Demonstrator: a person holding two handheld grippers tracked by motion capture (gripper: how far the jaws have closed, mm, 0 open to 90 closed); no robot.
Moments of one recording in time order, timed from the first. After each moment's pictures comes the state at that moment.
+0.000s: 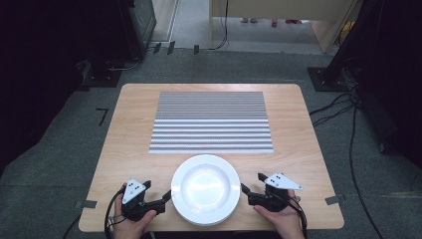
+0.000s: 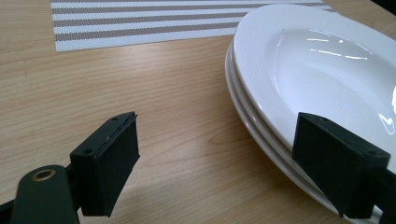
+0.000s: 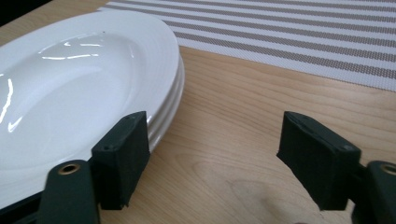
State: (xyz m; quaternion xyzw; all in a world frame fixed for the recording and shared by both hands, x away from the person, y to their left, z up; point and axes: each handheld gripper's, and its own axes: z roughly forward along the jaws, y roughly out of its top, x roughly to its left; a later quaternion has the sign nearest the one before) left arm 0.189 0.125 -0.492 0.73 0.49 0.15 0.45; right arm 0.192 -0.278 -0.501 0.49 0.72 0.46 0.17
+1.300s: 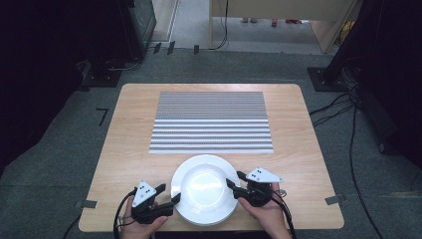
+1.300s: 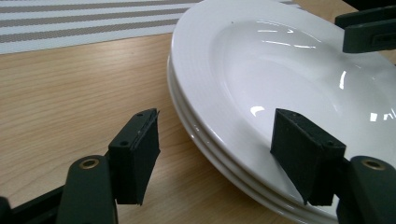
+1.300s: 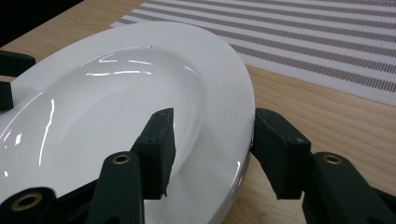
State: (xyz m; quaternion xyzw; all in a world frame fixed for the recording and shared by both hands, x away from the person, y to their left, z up) left arm 0.181 0.100 -0.494 0.75 0.45 0.12 0.46; right arm 0.207 -0.236 -0.492 0.46 0.74 0.46 0.14
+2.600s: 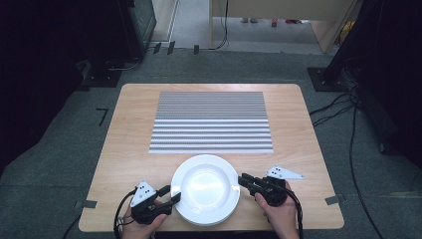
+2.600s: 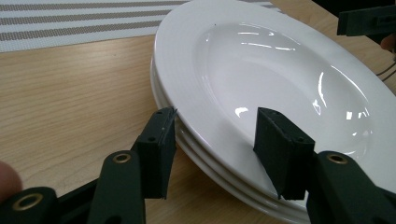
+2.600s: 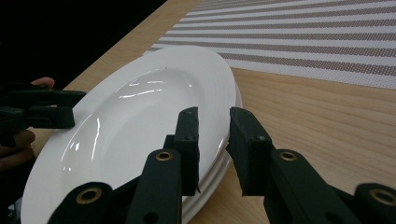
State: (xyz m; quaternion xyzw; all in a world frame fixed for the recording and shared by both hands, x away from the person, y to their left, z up) left arm 0.183 0.103 -0.494 0.75 0.44 0.10 0.48; right arm 0.207 -0.278 -0.488 0.48 0.70 0.53 0.05
